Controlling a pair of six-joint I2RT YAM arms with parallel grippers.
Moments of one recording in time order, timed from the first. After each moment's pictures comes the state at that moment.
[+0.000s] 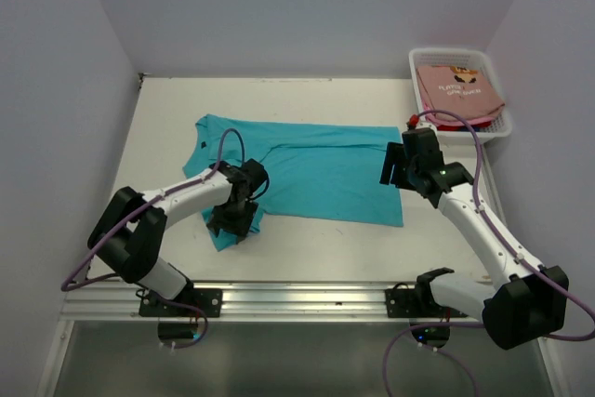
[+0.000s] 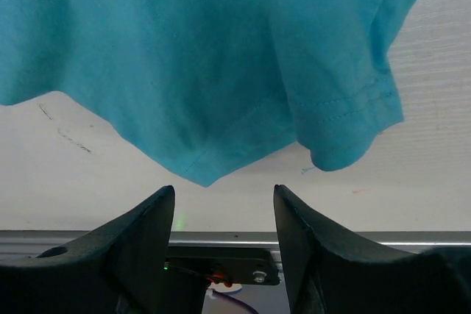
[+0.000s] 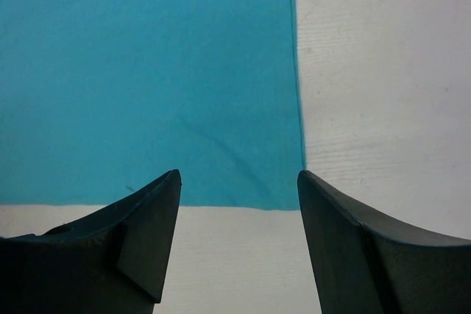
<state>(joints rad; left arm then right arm) -0.62 1.53 0.91 -0.99 -0.14 -0.37 0.30 1.13 0.93 -0.67 0.21 0.41</state>
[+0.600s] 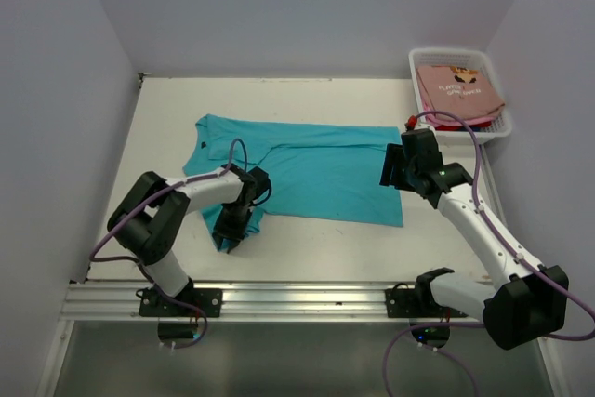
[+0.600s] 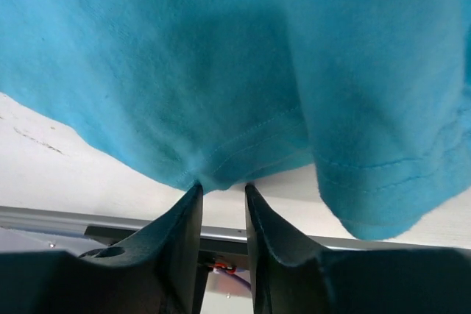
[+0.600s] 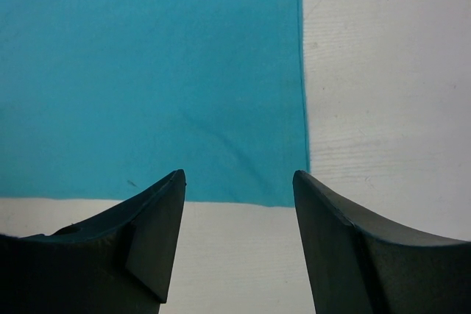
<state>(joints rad) -0.62 1.68 0.90 -1.01 -0.13 -0.38 0.30 1.13 0.92 -0.67 0.20 0.41</state>
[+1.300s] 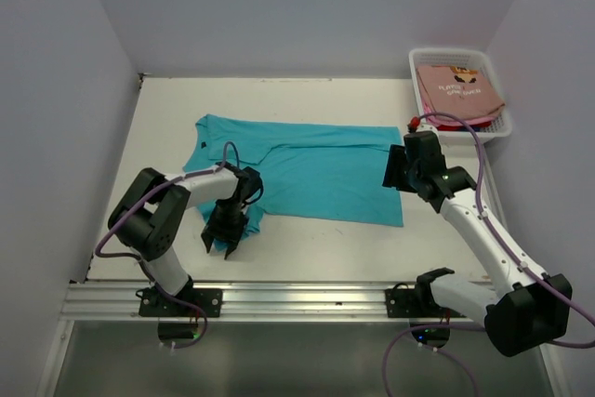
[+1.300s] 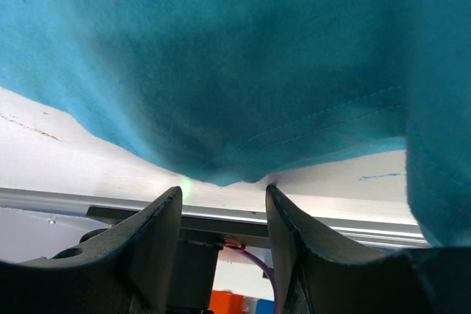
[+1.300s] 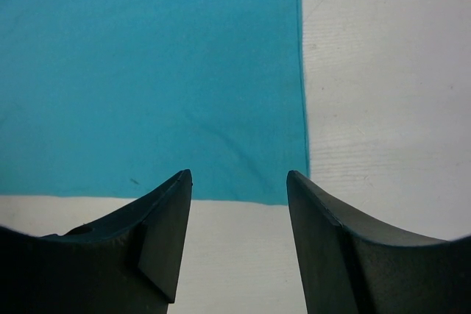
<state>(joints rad) -0.55 1.72 0.89 -1.06 -0.09 -0.33 0.30 1.09 0.92 -0.67 0.20 0.41</state>
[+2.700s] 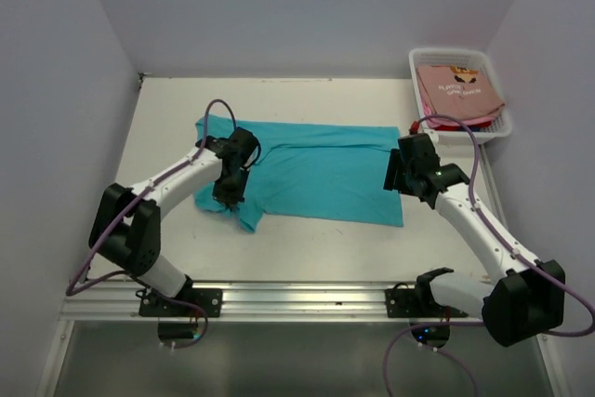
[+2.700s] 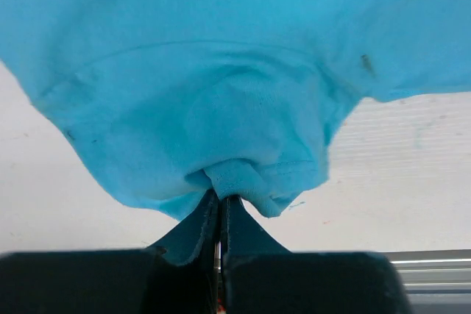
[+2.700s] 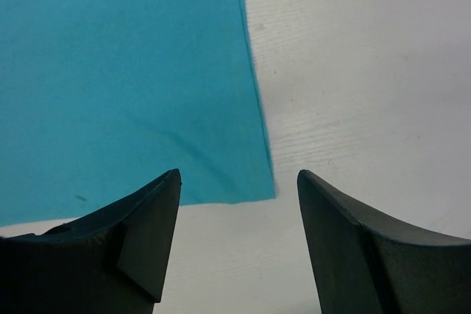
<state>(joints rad) -0.48 1.59 1.09 -0.98 -0.12 -0.30 0.31 1.13 0.90 -0.70 0.31 0.43</state>
